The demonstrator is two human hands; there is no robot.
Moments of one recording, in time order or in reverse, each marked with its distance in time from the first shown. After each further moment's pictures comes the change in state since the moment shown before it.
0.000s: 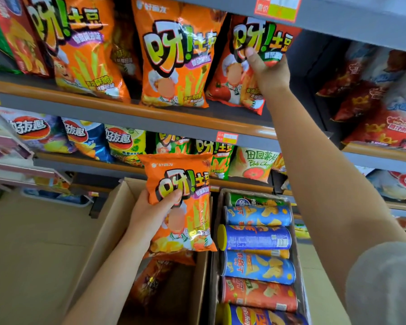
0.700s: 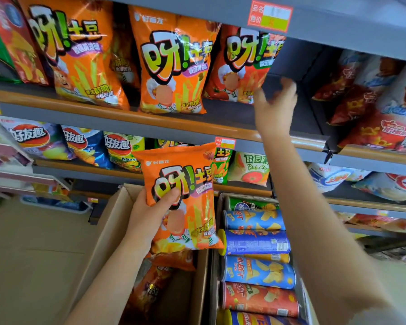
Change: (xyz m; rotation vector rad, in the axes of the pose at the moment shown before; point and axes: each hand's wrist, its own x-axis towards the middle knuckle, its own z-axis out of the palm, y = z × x) left_hand -0.013 0.025 0.010 -0.088 0.039 0.053; right_hand -0.082 0.008 -0.016 -0.154 0.160 -0.082
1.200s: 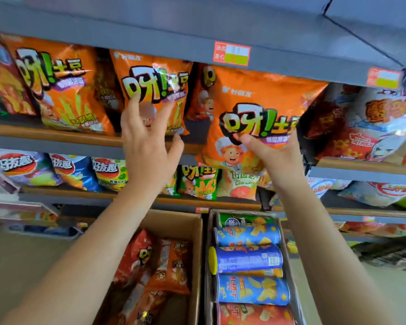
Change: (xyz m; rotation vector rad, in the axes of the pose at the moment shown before) left_hand 0.058 0.115 0.057 0.977 0.415 0.999; right_hand -0.051 0.000 -0.082 0.441 -0.253 -0.020
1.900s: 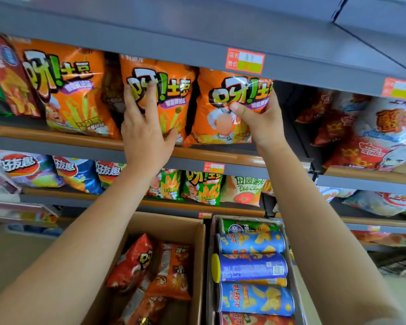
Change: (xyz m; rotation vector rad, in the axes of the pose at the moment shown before) left_hand 0.042 -0.035 0.024 0.133 0.003 -0.045; right_hand 0.096 0.012 0.043 0.007 -0.026 -0.086
